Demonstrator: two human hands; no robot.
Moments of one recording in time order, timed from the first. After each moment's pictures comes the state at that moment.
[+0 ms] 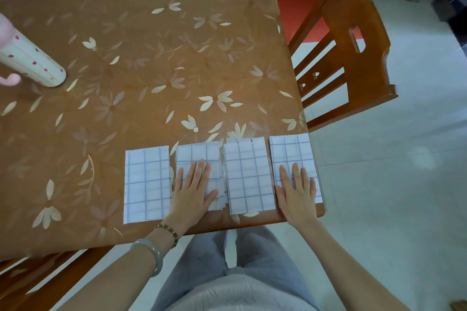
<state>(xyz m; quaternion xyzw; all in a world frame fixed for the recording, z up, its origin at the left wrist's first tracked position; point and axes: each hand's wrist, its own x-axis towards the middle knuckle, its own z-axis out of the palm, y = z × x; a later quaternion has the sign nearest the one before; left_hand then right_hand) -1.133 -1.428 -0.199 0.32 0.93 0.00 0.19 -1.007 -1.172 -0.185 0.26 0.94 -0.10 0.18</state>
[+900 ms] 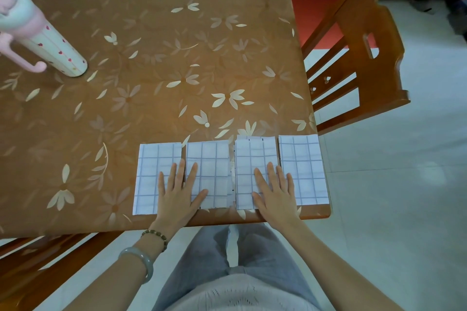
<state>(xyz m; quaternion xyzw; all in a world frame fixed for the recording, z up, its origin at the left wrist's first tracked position) -1.121 -1.474 -0.197 0.23 0.96 -0.01 0.15 -1.023 -1.222 -0.182 0.12 0.97 -0.04 0.20</state>
